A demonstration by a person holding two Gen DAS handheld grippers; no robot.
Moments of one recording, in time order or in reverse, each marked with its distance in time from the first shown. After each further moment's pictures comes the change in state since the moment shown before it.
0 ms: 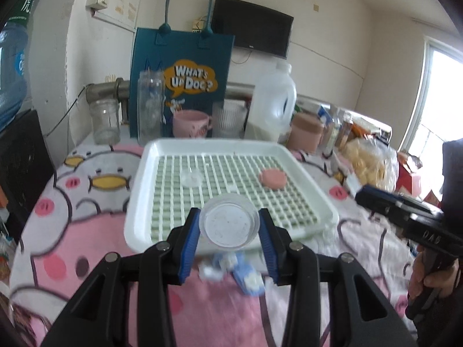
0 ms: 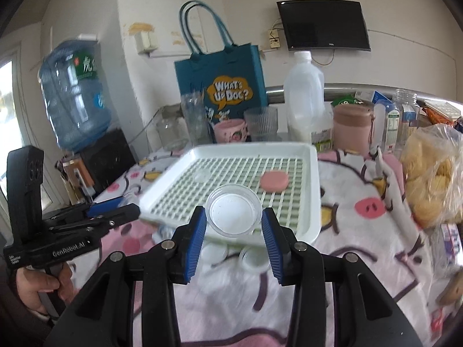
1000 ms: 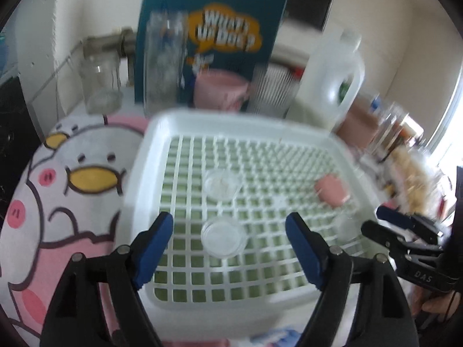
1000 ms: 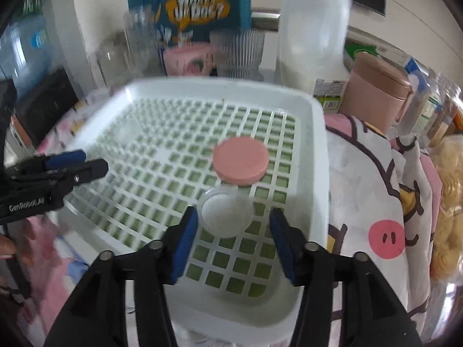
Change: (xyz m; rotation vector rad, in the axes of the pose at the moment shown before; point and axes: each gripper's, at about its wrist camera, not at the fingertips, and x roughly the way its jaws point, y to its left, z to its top) left arm 0.105 0.049 0.033 -0.131 0.176 0.048; right arm 0.132 -0.034 0.018 -0.039 0.294 -0.141
